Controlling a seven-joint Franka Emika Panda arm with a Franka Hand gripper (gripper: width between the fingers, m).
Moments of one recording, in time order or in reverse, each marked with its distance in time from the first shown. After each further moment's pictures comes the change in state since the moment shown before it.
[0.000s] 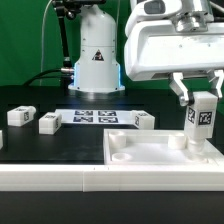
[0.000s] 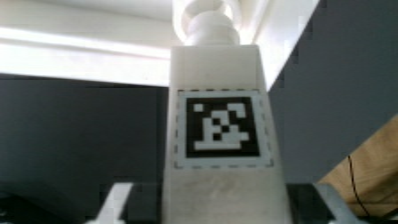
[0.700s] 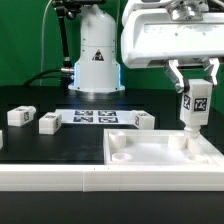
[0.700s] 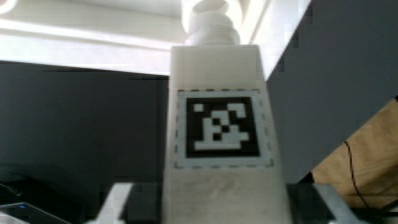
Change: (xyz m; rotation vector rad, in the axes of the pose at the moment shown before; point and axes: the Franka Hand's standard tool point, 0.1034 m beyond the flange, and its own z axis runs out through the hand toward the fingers) arm 0.001 0.001 -0.023 -0.010 0.029 -0.005
